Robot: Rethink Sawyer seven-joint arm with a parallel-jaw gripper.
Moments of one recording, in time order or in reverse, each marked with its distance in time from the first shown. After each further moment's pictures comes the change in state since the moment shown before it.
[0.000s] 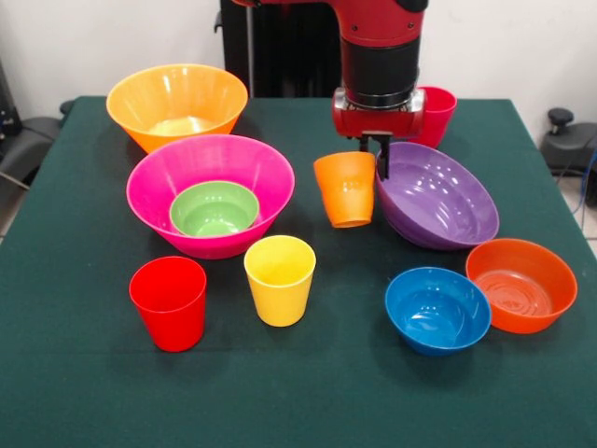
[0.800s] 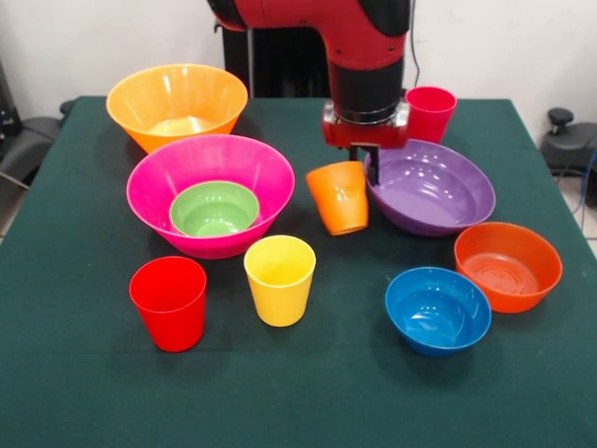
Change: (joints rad) arm -0.027 0.052 0.004 -0.002 0.000 0.000 0.000
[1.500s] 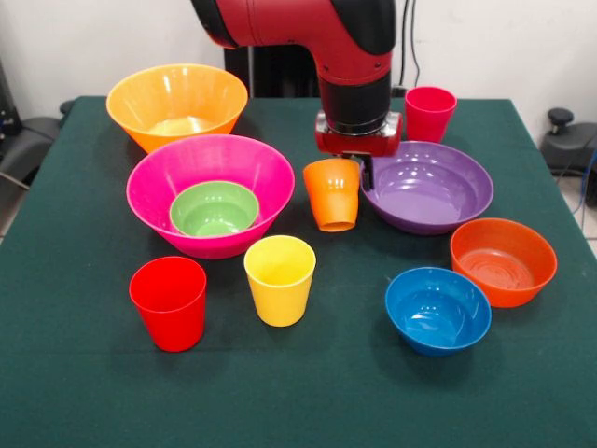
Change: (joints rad) arm -0.038 0.058 0.012 0.000 0.000 0.001 0.000
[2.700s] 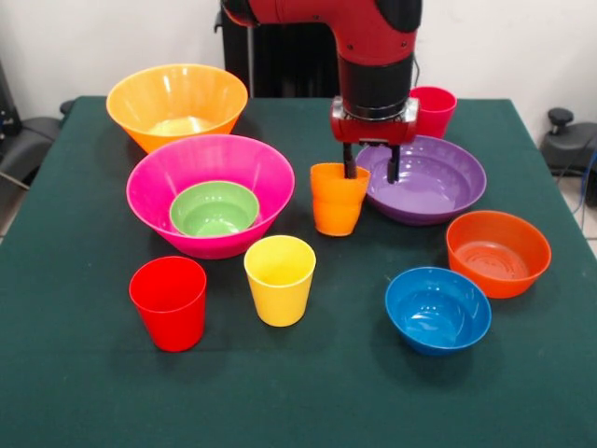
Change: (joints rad) arm 0.056 -0.049 -0.018 0.005 0.000 0.006 0.000
